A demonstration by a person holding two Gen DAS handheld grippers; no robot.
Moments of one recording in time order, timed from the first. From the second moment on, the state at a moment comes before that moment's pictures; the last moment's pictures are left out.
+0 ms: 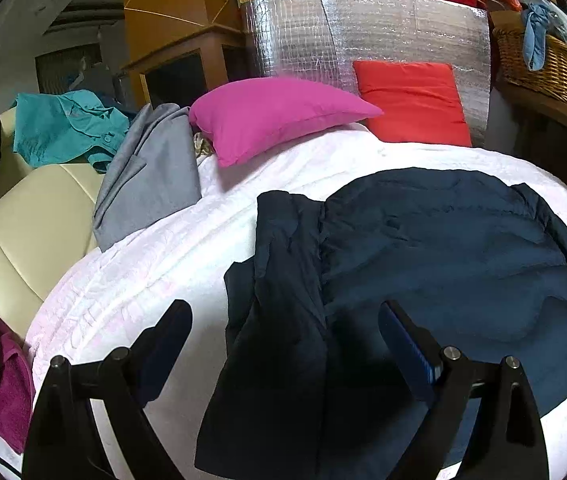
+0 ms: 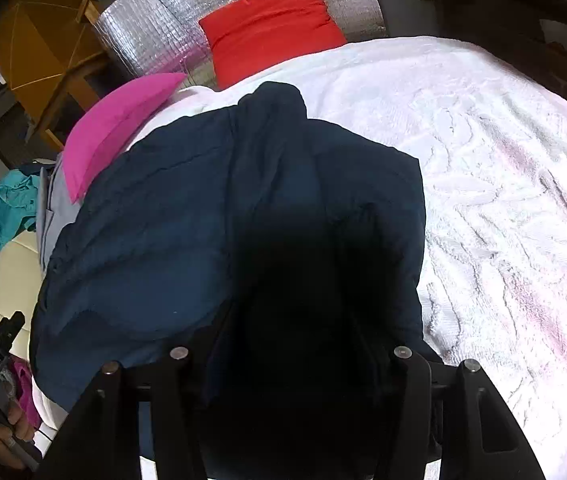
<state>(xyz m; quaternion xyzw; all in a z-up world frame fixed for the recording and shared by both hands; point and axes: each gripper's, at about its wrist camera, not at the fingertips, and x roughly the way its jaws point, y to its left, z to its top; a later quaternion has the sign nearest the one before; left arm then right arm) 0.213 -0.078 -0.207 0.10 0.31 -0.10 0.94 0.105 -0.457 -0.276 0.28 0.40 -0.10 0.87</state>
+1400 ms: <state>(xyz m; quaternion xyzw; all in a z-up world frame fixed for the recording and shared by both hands) 0.212 -0.063 -0.203 0.10 0.30 -0.08 0.95 0.085 -0.449 -0.260 0.25 0.39 -0.14 0.87</state>
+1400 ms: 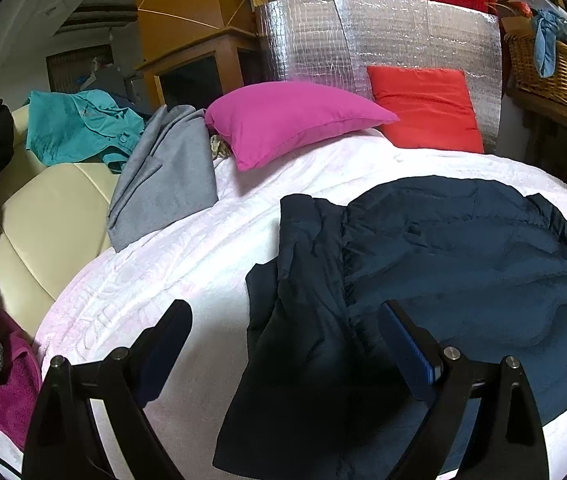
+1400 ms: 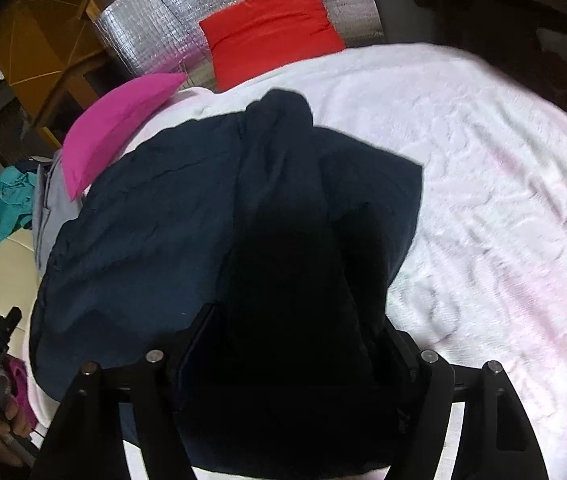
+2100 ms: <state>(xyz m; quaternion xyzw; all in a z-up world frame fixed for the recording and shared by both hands) 0.033 -0.042 -0.043 0.10 0.20 -0.05 0.97 -0.057 -0.291 -0.105 0.12 0.29 -0.16 0.94</state>
